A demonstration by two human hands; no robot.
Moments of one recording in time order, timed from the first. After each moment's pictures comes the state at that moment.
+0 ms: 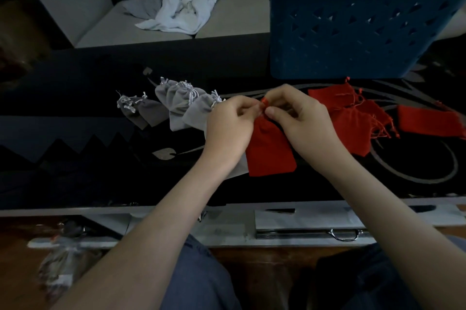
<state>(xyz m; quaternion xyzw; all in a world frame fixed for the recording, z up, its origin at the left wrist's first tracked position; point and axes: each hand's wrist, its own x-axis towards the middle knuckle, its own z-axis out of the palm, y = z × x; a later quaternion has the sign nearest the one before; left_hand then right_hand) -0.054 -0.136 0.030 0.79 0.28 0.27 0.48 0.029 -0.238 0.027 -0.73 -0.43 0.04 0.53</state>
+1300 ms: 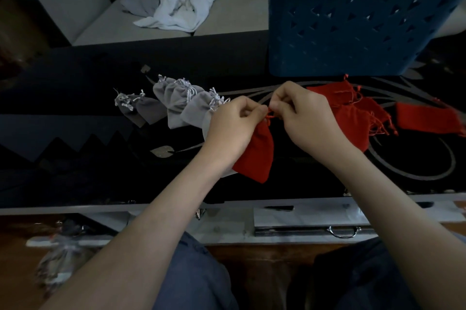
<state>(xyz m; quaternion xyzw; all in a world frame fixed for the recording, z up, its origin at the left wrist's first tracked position) -0.052 -0.138 0.023 0.79 0.25 0.23 0.51 0.040 -0.236 0.027 -0.79 -0.42 0.01 0.45</state>
